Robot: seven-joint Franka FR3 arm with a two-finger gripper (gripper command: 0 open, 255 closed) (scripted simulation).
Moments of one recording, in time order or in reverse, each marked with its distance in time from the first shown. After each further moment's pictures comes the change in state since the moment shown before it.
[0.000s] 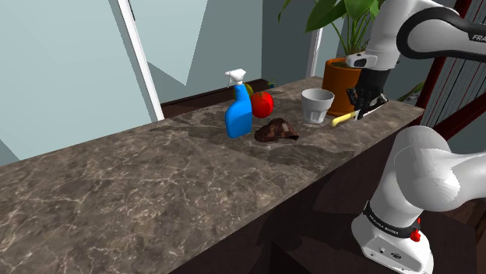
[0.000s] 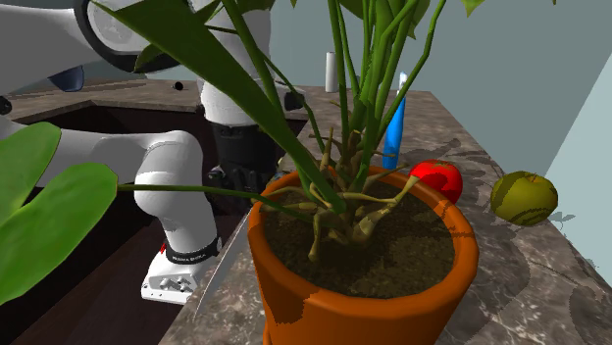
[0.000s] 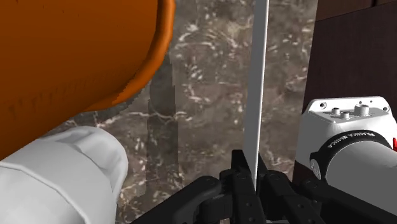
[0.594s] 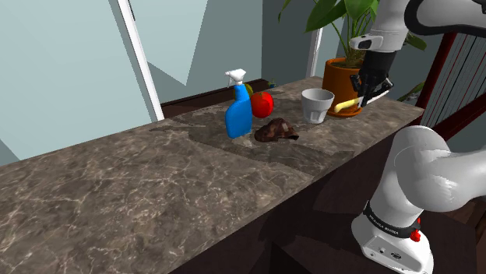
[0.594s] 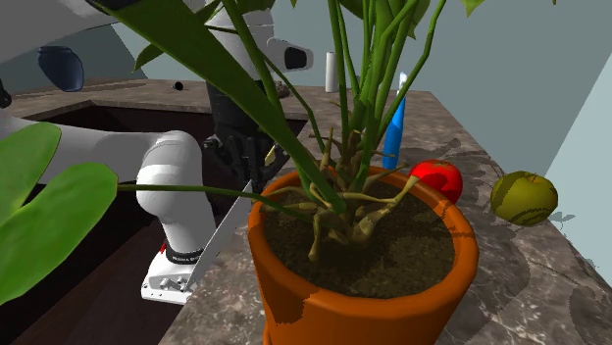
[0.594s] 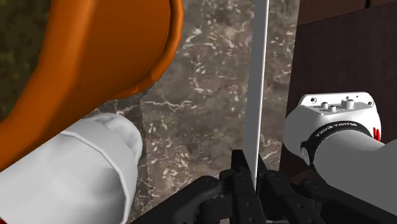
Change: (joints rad) arm 0.038 0.057 0.061 0.133 0.062 -0.074 -0.002
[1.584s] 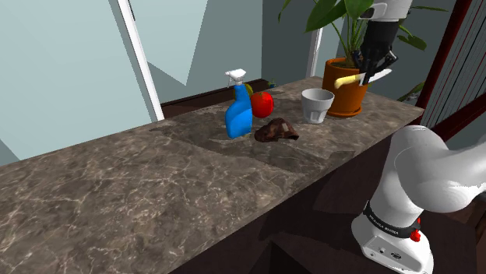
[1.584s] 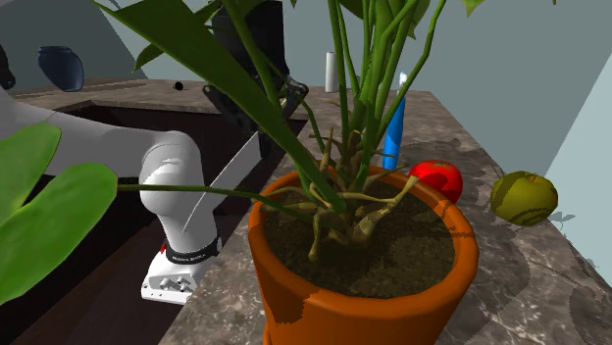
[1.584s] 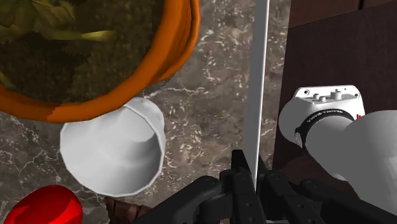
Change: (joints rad) arm 0.061 0.141 0.056 0.232 0.072 -0.089 -0.004
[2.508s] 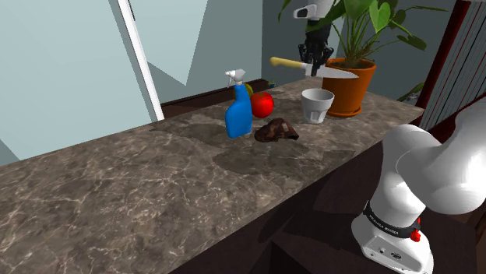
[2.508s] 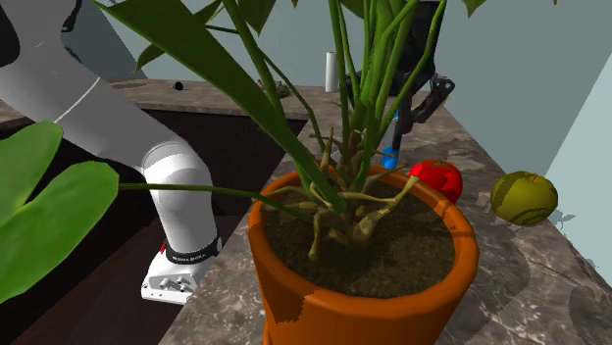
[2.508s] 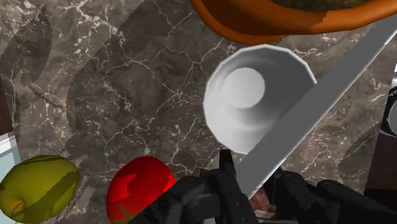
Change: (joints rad) arm 0.247 0.494 -0.198 0.282 0.080 0.243 0.008
